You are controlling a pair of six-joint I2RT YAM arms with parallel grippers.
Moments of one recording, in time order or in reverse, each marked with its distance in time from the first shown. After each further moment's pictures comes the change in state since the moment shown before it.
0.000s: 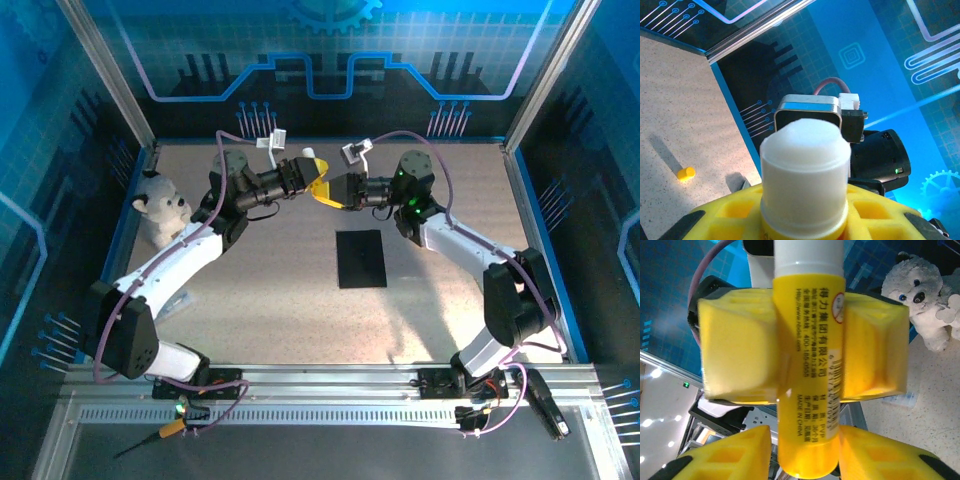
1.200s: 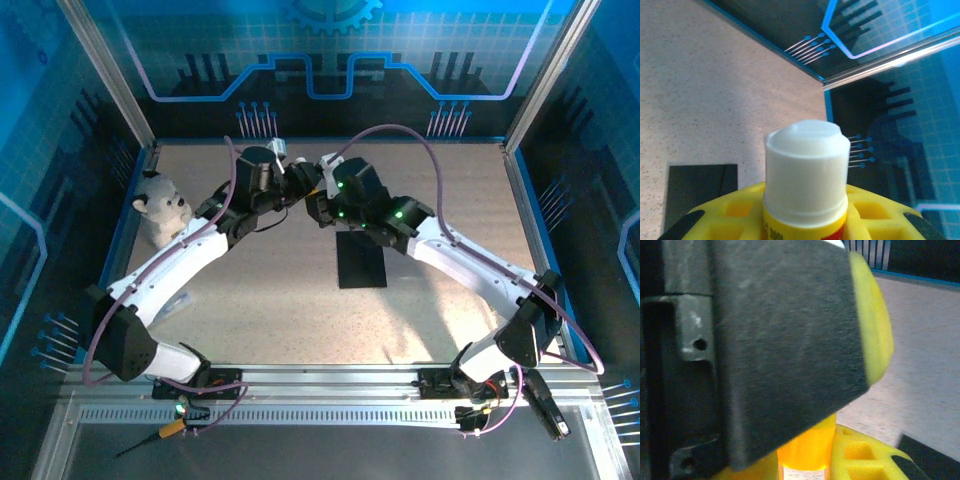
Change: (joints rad) left arm -0.139 0.006 0.171 -0.584 -0.550 0.061; right arm 0.385 -0.085 0.338 -1.134 1.260 -0.881
